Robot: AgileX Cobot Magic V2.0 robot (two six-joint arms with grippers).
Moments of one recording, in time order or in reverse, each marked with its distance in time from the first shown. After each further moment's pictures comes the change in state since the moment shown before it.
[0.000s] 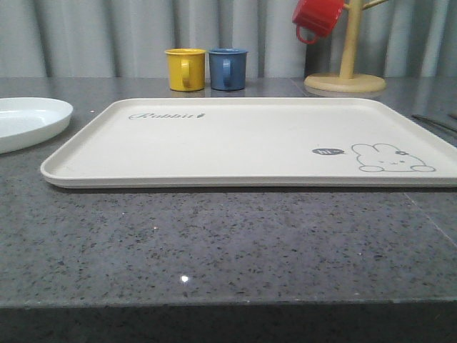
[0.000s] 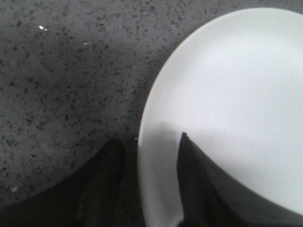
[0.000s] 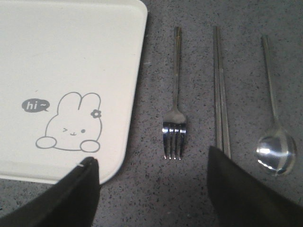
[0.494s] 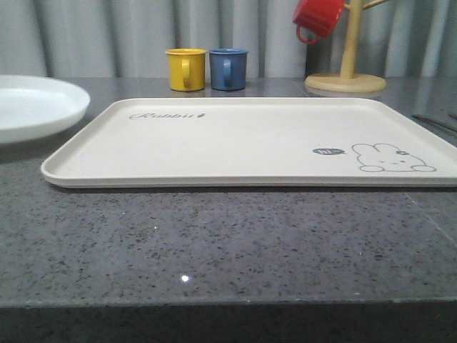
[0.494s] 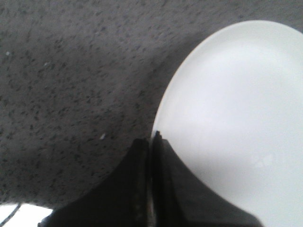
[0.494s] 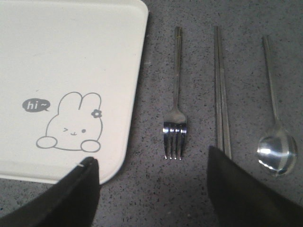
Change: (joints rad) left arm -0.018 -0.057 -0.107 -0.021 0.168 0.006; right arm 0.000 0.000 0.000 0.000 0.000 0.000
